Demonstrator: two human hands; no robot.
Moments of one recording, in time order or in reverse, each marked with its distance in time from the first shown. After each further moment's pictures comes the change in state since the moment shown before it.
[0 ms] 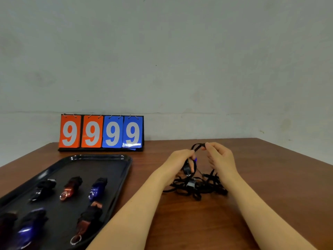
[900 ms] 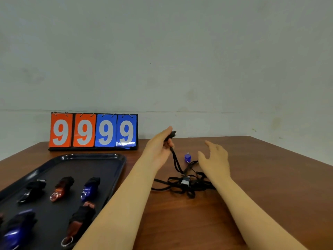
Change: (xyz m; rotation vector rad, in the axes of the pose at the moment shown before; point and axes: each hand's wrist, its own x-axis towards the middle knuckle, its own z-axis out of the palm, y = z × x) left_hand 0.006 0.020 -0.026 -0.963 0.178 0.012; right_hand 0.007 0.025 -0.002 -0.747 0.078 -0.002
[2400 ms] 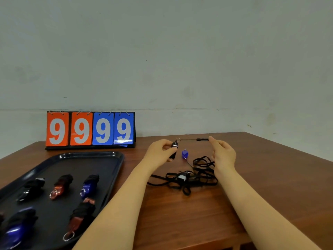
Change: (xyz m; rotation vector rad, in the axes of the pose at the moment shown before) left_hand 0.011 -0.019 -0.027 1.294 -0.085 0.318; right_hand 0.002 -0.004 -0.016 0.920 0.209 0.379
